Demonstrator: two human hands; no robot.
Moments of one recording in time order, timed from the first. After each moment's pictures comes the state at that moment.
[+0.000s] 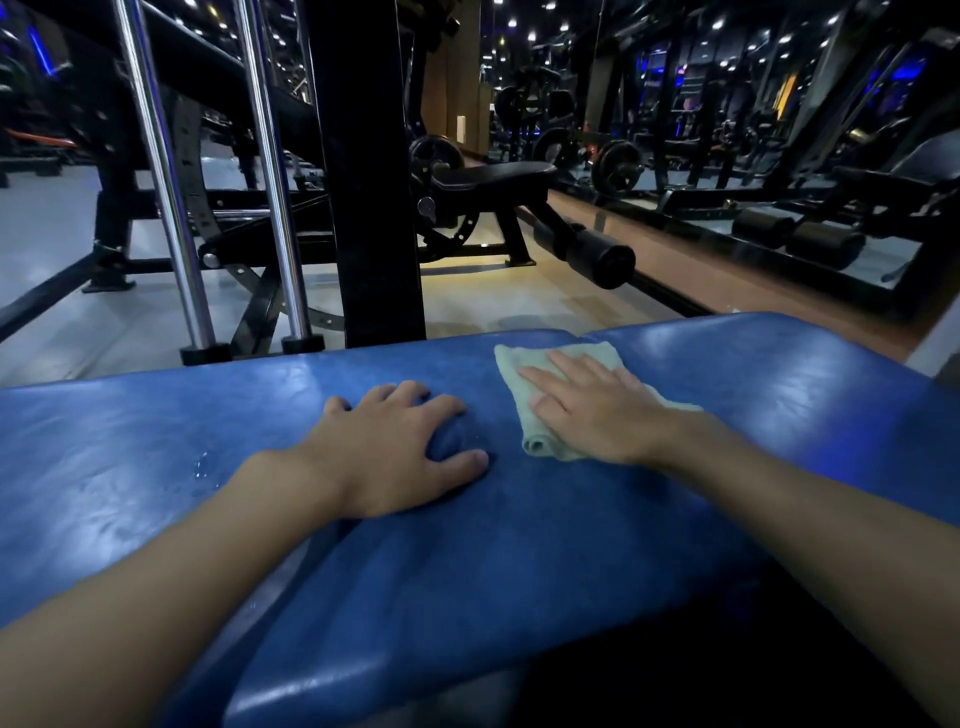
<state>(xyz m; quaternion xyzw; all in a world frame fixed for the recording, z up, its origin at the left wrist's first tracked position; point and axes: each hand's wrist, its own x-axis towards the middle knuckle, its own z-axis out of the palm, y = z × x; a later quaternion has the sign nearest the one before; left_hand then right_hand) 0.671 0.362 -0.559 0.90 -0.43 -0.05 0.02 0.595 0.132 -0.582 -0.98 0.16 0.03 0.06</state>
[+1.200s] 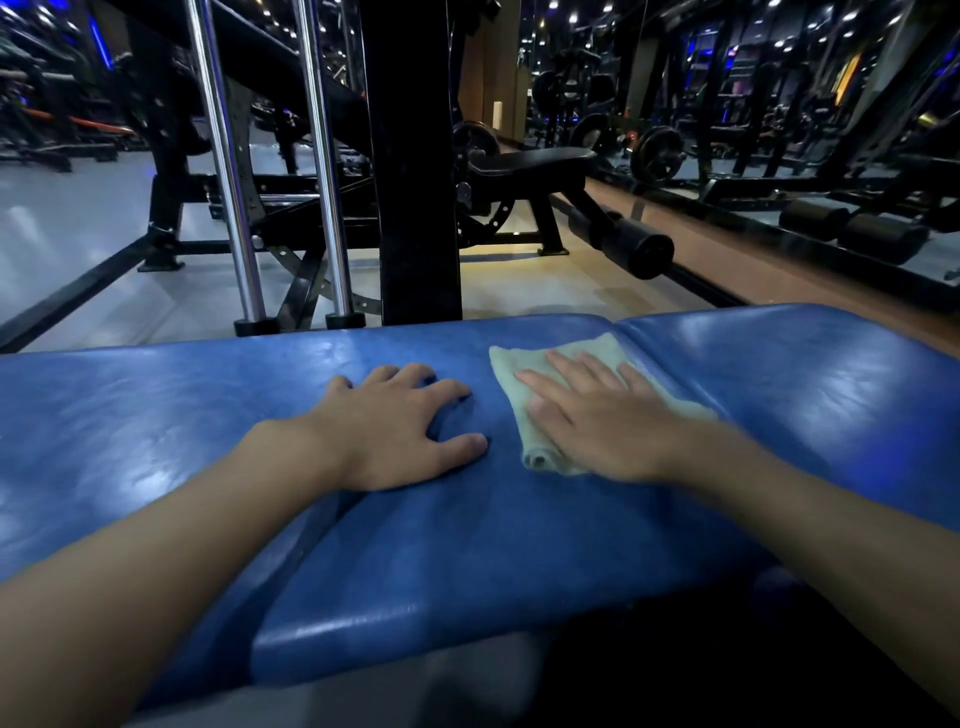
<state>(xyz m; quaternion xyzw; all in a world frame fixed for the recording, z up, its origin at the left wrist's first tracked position) 0.673 0.390 -0.556 0.91 -0.40 -0.07 -0.01 0.580 0.182 -0.580 -0.99 0.12 0.03 0.04</state>
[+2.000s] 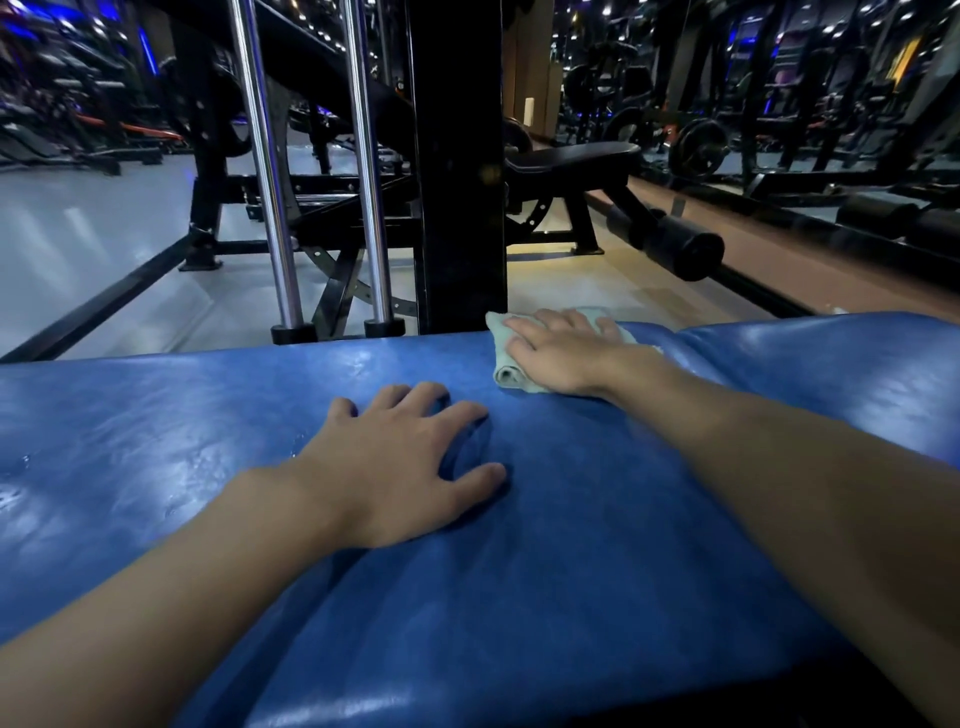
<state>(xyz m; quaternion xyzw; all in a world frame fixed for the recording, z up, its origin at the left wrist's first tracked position) 0.685 0.418 -0.563 0.92 -0.40 -0.04 0.00 0.721 0.176 -0.576 -0.99 0.13 0.03 0.06</state>
